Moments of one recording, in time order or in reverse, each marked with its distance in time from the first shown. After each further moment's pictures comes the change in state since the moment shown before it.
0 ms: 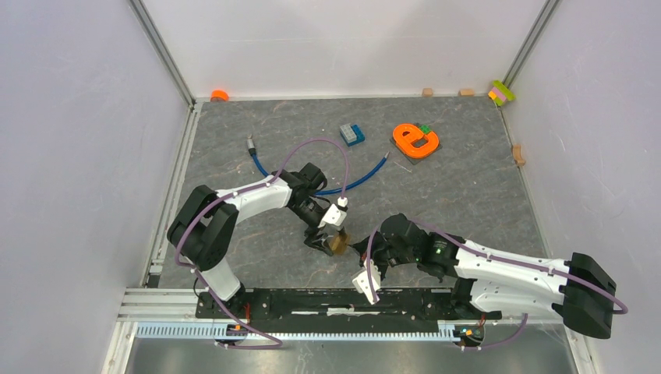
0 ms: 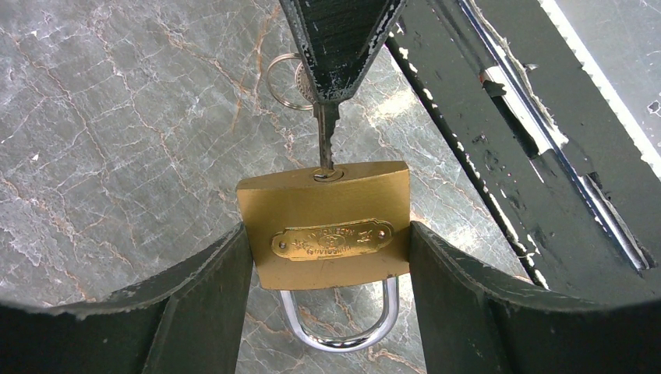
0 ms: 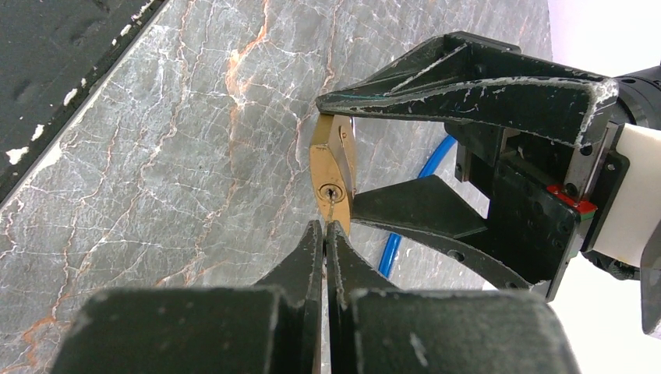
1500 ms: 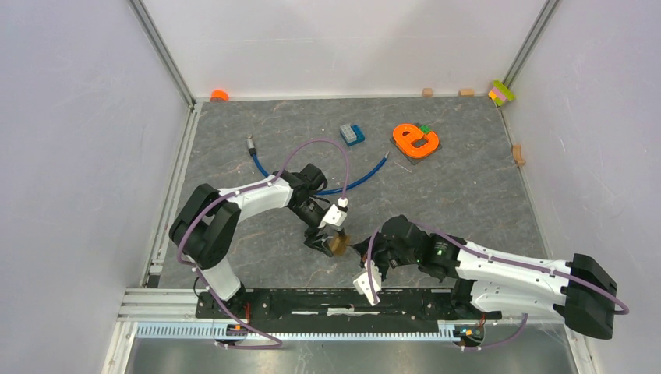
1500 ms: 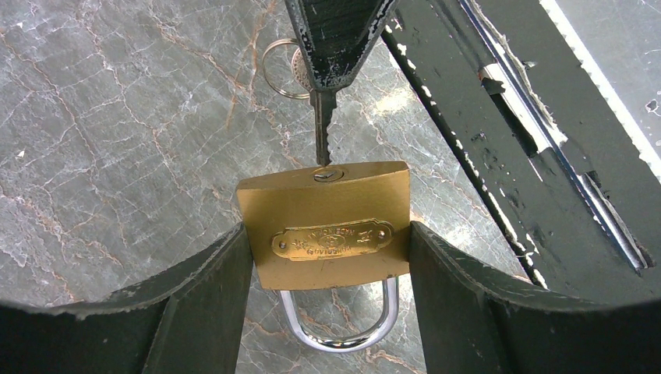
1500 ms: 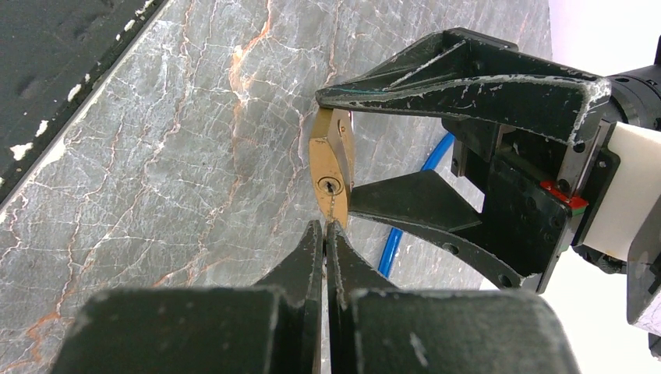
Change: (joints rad) left arm 0.000 0.016 0.000 -0.003 0.000 0.003; right arm 0.008 -0.014 -0.011 -0.001 0.018 0.000
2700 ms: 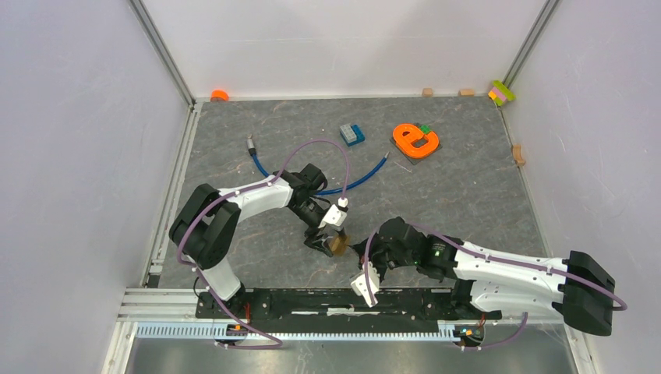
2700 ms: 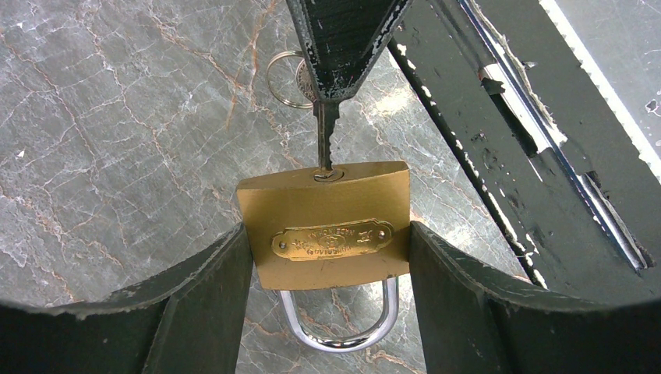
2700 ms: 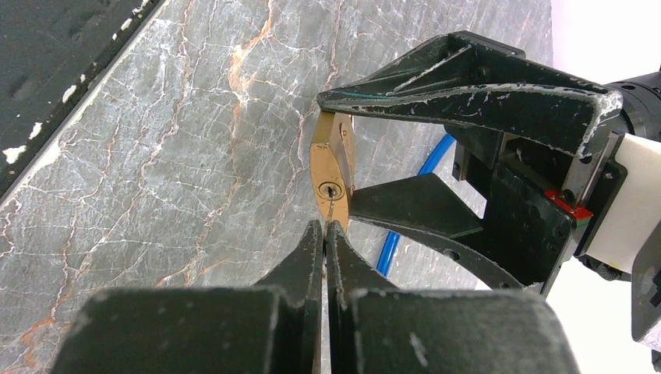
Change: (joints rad) left arm 0.000 0.000 0.000 0.000 0.001 0.000; right arm 0.025 0.020 0.000 0.015 0.034 0.000
